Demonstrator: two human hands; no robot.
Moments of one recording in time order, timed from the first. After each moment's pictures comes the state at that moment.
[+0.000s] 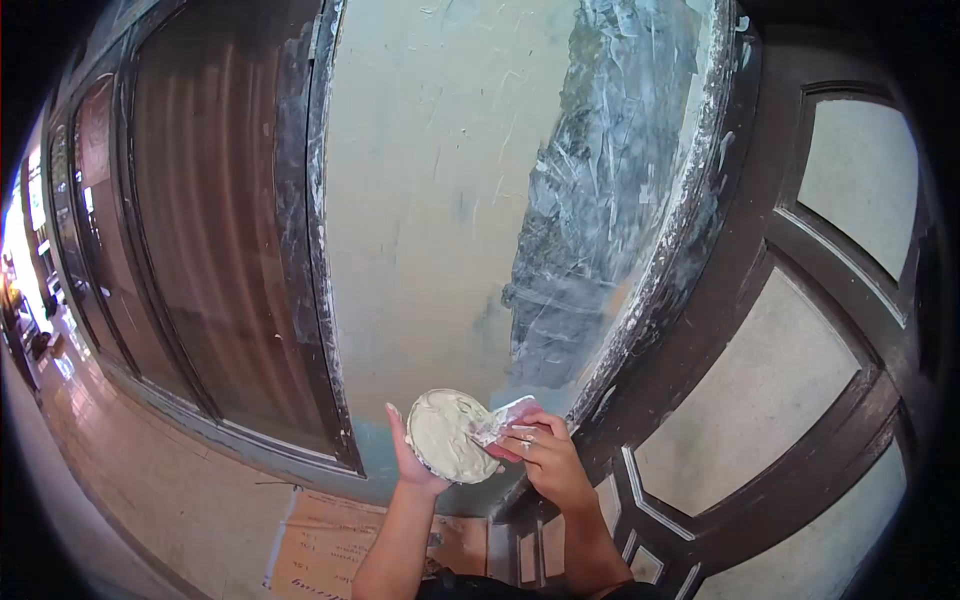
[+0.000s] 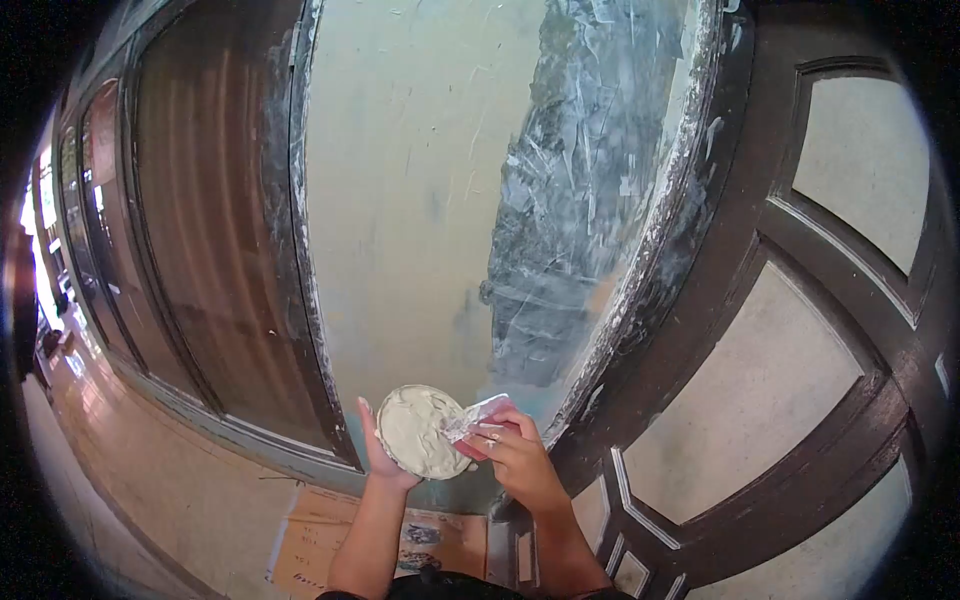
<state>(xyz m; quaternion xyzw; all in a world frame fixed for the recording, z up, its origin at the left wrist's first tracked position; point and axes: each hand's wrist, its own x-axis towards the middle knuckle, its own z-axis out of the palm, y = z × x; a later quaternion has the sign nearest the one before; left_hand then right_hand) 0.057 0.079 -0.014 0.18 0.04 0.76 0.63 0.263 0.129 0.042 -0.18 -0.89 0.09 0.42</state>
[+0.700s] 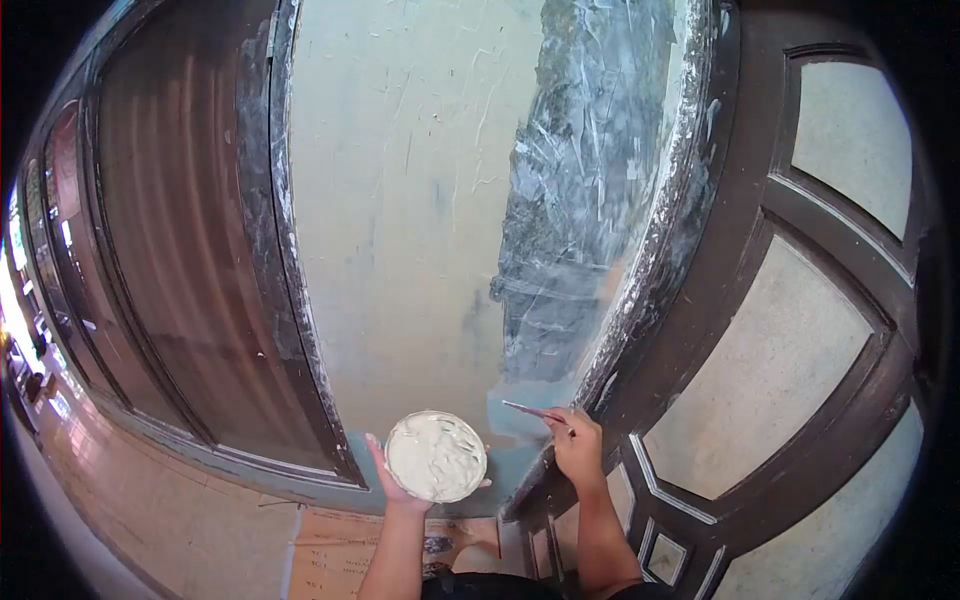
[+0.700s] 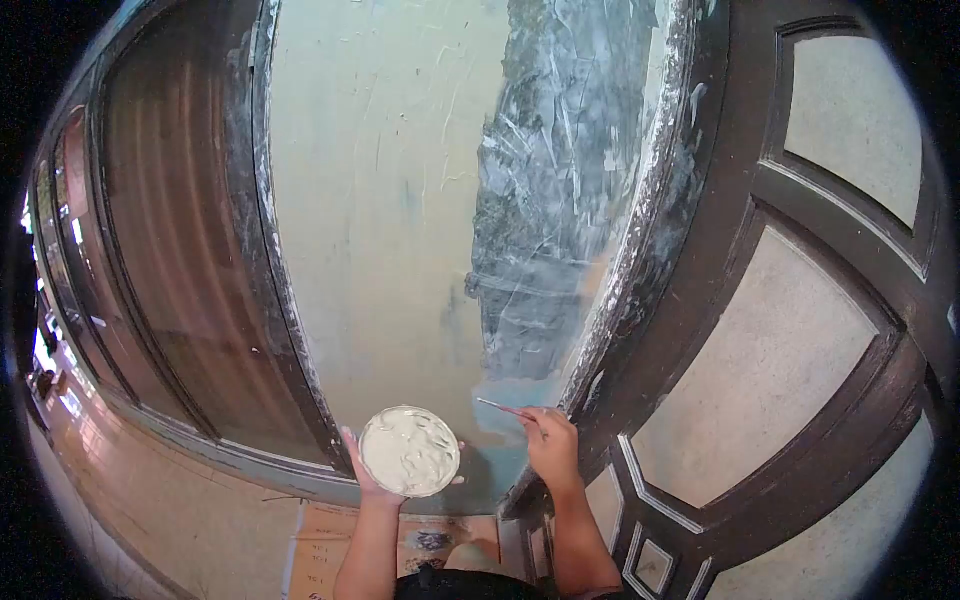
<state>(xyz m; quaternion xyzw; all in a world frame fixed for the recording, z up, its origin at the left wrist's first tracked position) 0.014 0.097 -0.111 0.15 0.04 0.74 0.65 0.277 0.182 -0.016 -0.36 -0.76 0.15 0.52</state>
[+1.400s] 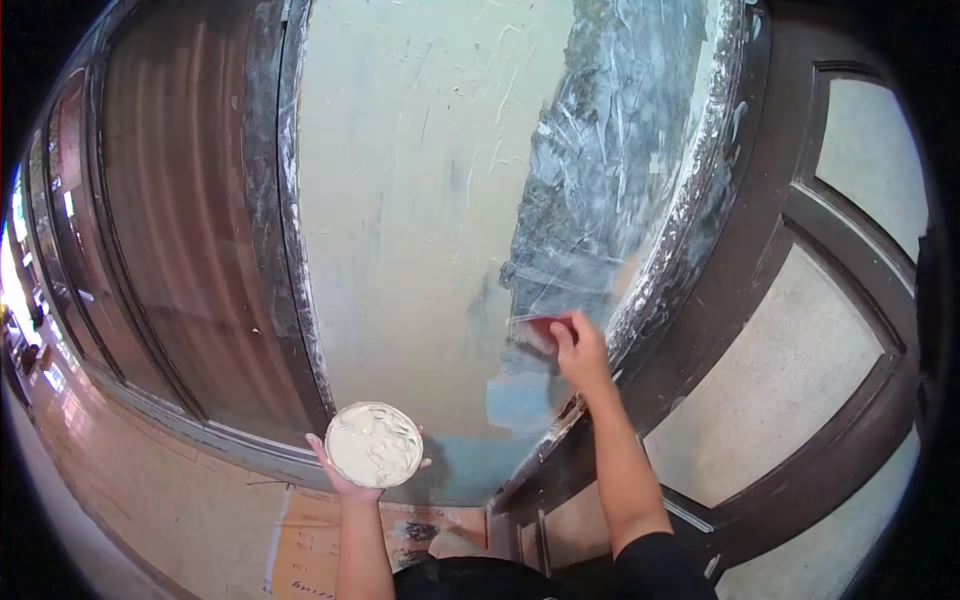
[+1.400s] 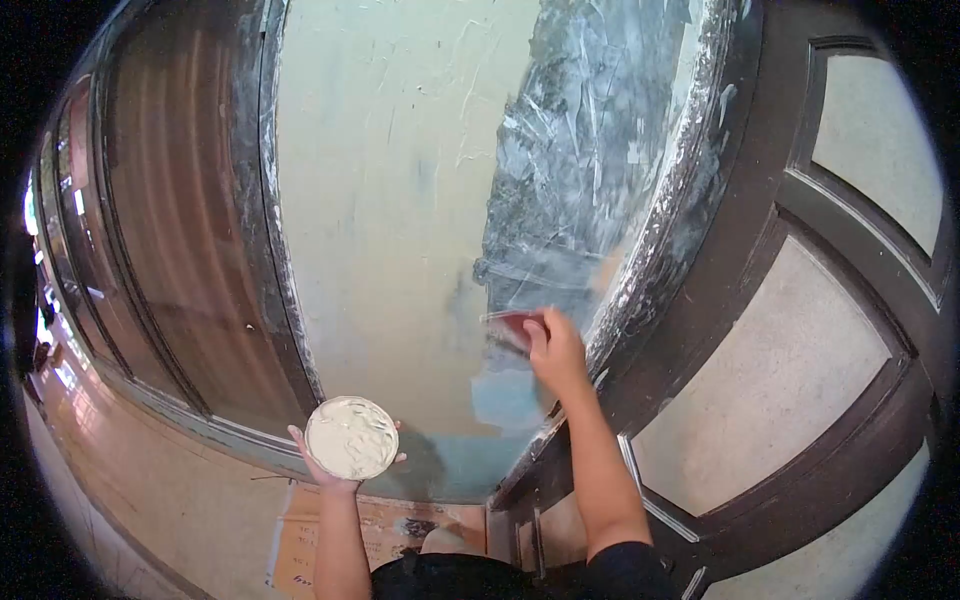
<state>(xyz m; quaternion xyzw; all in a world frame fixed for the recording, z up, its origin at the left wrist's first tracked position) -0.028 0.055 -0.104 0.17 0.01 0.79 0.59 0.247 0.293 0.052 -0.33 -0.79 0.08 0.51</state>
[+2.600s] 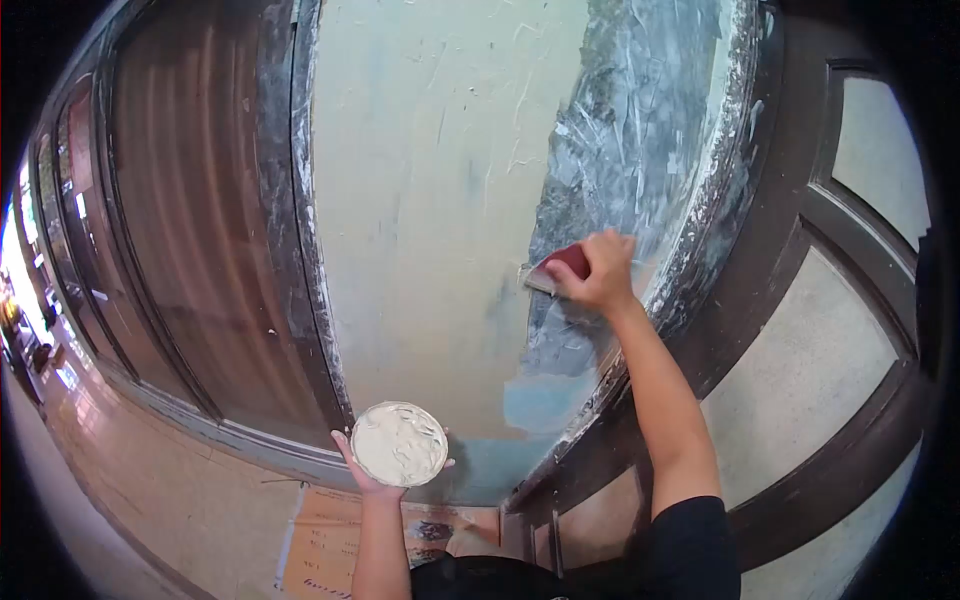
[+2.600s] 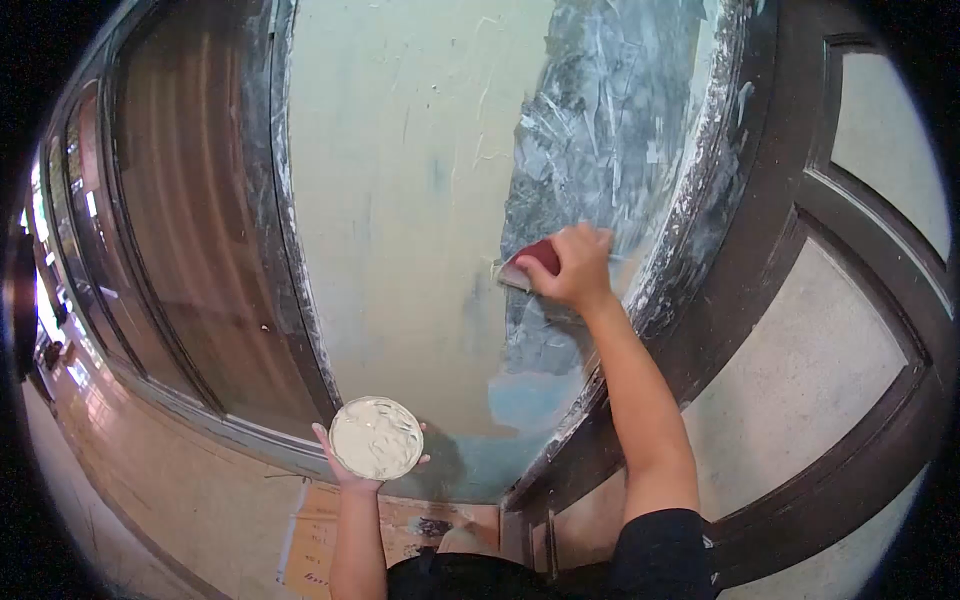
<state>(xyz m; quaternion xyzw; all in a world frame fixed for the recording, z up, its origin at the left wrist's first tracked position) -0.025 0.067 -0.109 0.20 0.01 0.77 0.61 0.213 0.362 0.152 -0.12 -0.80 -0.29 0.52</state>
